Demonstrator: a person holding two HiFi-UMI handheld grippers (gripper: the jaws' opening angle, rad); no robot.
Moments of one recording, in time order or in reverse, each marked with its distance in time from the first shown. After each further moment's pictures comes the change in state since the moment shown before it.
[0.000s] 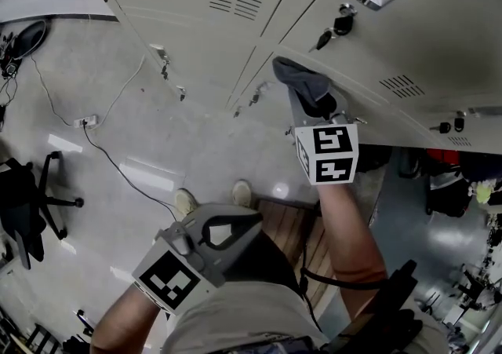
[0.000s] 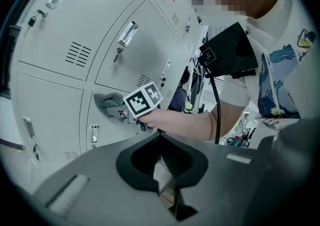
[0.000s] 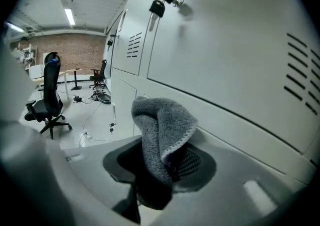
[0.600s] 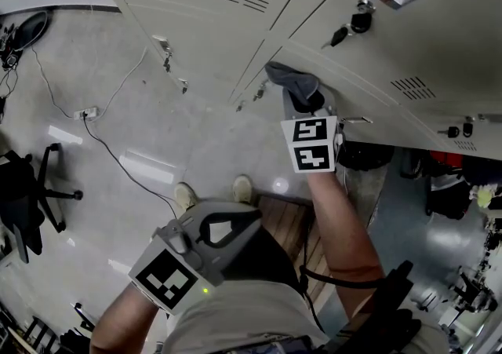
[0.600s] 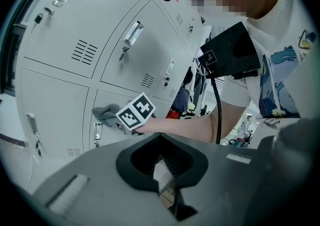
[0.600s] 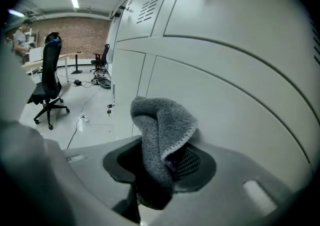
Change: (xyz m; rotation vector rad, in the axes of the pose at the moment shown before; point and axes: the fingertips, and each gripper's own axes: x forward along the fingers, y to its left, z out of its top) left arm -0.003 0.010 -0.006 -0.023 -0.002 0.024; right arm 0.041 0.021 -0.044 -0.092 0.122 -0.011
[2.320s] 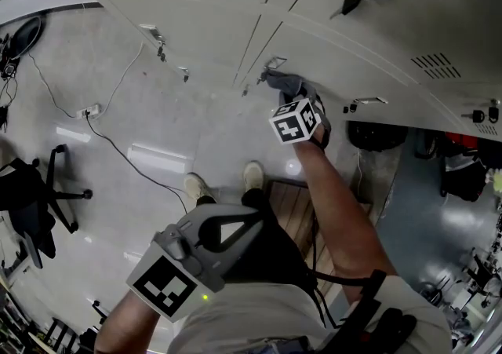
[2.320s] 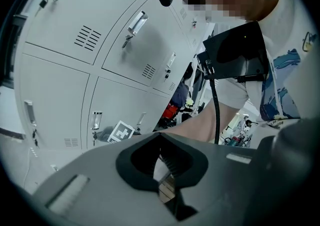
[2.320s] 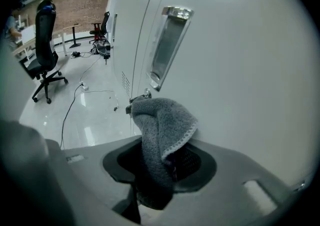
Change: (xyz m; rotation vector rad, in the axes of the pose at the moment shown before) left arm 0.003 0.003 -0.030 -0.036 0.070 -0.031; right arm 0.102 0.039 -0.161 -0.083 0.312 0.015
